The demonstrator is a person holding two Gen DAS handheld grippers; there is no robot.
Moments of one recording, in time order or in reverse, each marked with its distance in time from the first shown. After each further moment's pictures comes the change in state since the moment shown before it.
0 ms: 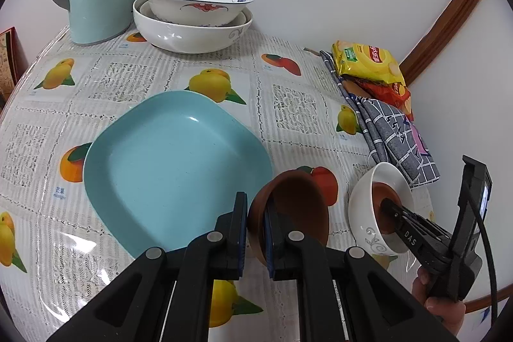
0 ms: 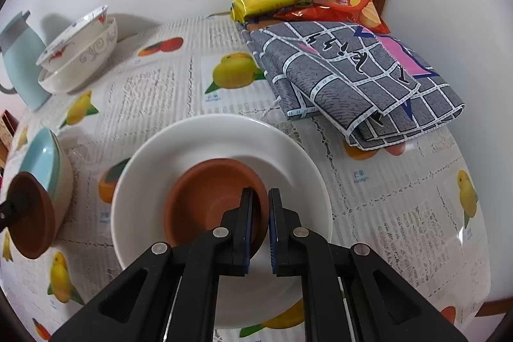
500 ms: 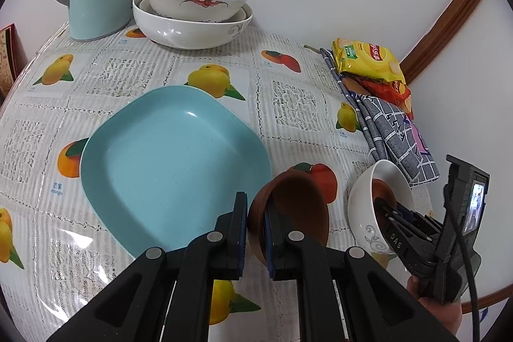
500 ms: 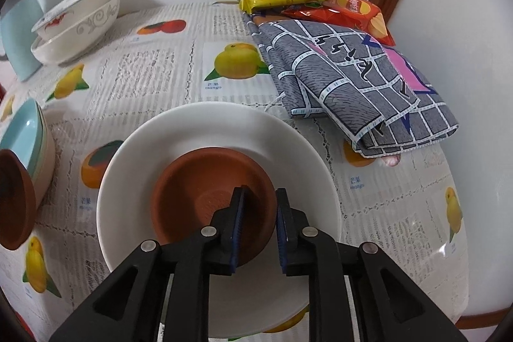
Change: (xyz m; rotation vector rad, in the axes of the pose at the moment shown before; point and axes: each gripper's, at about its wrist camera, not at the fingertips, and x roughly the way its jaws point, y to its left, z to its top) left arm 0.001 0.000 -0.002 -0.006 0.010 -0.005; right arm 0.007 0.017 0.000 -0.112 0.018 -0.097
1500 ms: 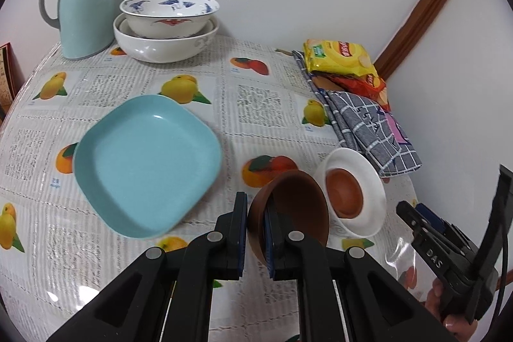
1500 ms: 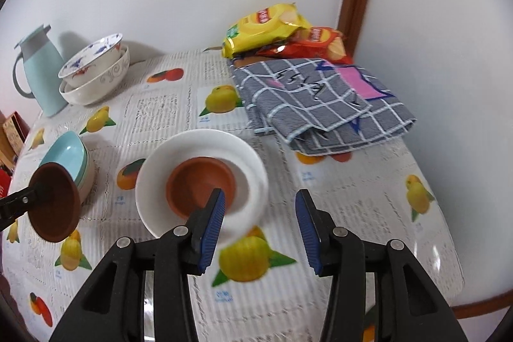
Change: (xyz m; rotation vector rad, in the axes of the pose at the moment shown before) left arm -0.030 -0.046 -0.019 0.063 -0.034 -0.021; right arm -0.085 -0.056 -0.031 0.118 -0.146 0.070
